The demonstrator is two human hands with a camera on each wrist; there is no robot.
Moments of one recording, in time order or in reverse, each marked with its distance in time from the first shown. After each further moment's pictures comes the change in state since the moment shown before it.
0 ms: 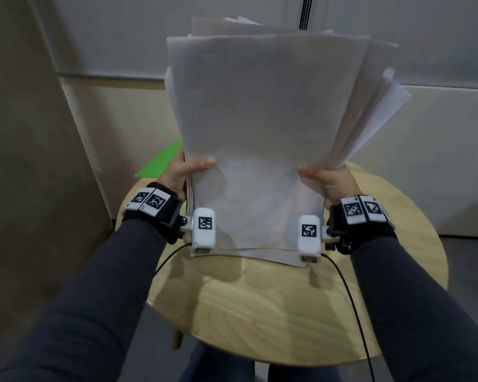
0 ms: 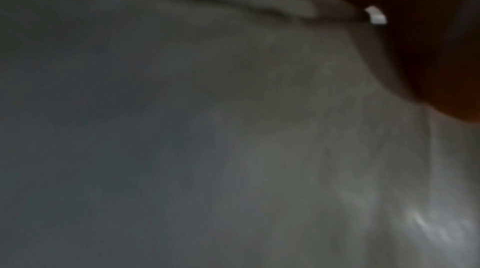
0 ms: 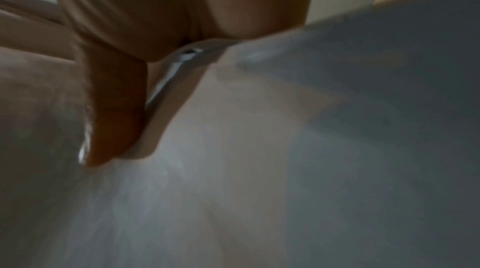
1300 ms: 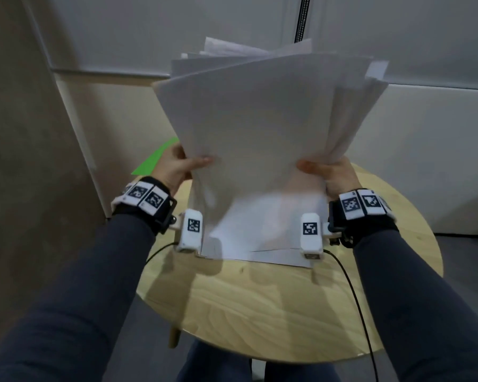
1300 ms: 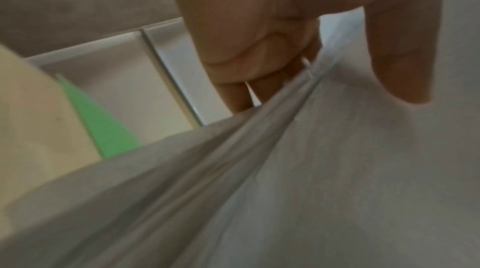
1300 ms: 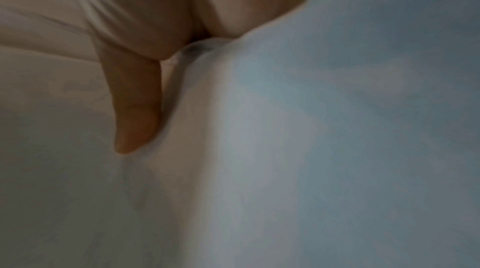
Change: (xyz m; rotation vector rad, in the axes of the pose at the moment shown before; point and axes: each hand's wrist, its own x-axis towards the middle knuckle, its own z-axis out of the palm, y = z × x) left_hand 0.015 -0.005 -0.020 0.099 -0.047 0.014; right_hand 0.010 -0.005 -0.005 -0.113 0.015 -0.012
